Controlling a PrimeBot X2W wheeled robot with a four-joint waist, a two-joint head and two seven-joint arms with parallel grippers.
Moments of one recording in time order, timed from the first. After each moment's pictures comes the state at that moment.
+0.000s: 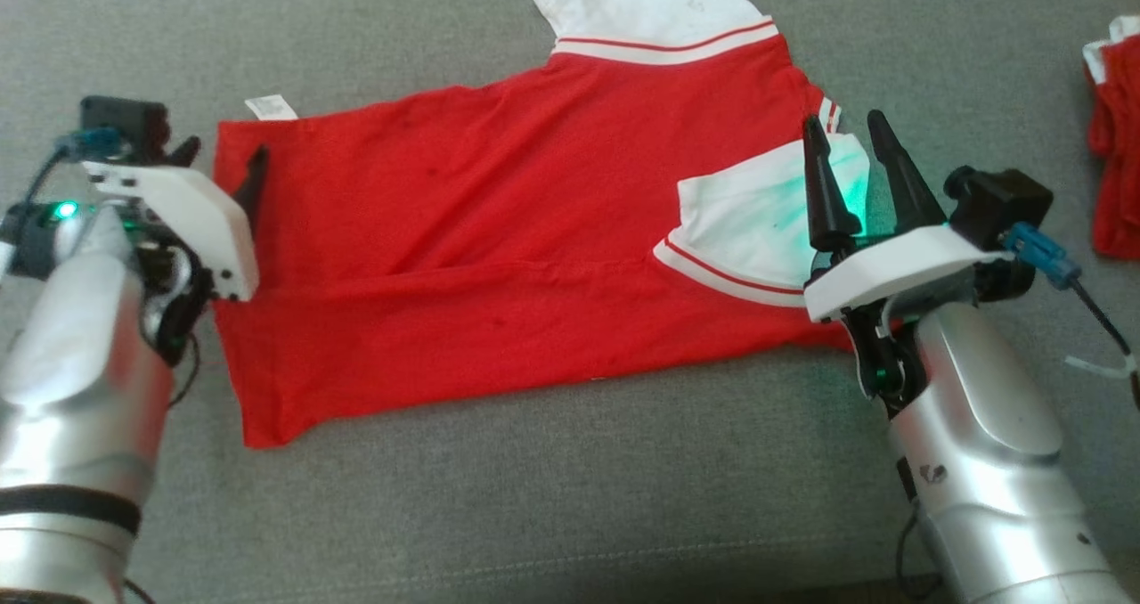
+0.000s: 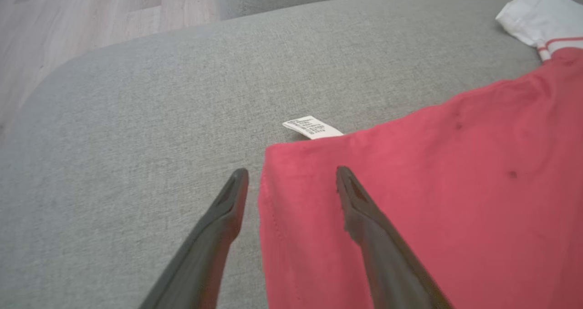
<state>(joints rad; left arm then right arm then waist) -0.74 0.30 -0.31 0.83 -0.31 -0.13 0.10 -0.53 -0.05 0.16 0.60 0.34 0.13 -0.19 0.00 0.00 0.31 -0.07</state>
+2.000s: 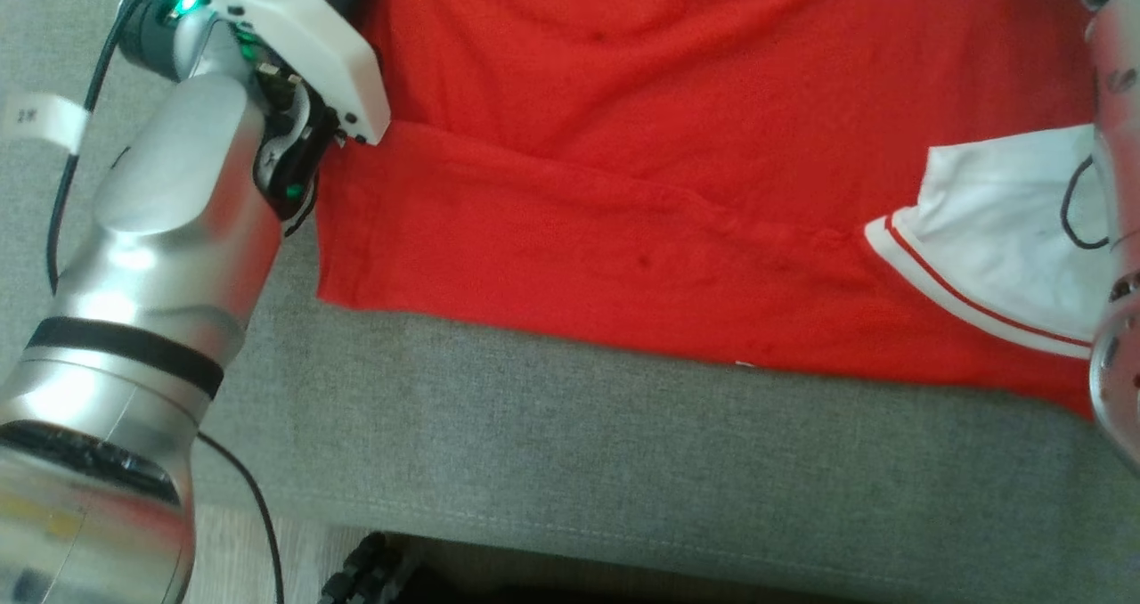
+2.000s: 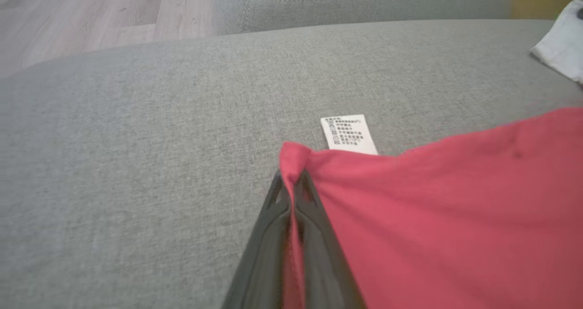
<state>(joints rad) -1.09 0.20 -0.71 0.93 -0.61 -0.13 -0.16 -1.32 -0.15 -0.10 1.04 -0.17 0.13 0.30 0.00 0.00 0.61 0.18</state>
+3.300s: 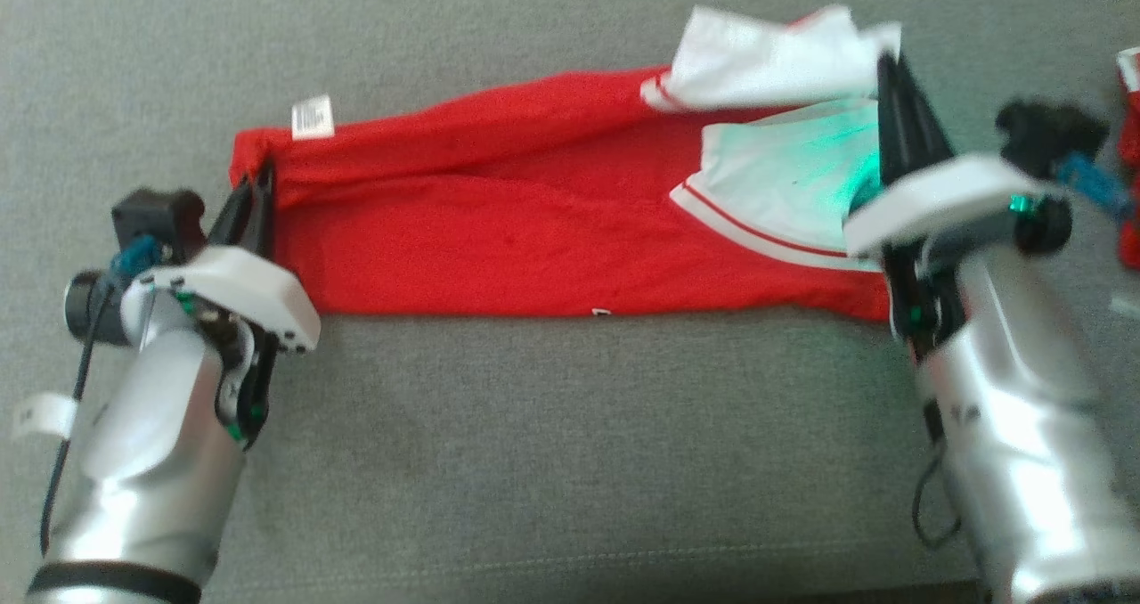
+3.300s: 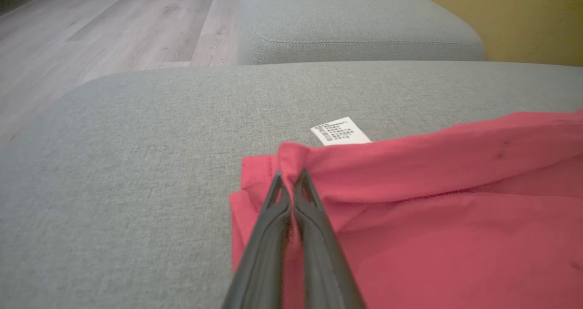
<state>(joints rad) -0.60 0.27 -0.41 0.71 -0.44 0.02 -0.25 -0.71 -0.08 0.11 0.73 0.39 0.13 -0.16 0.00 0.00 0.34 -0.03</state>
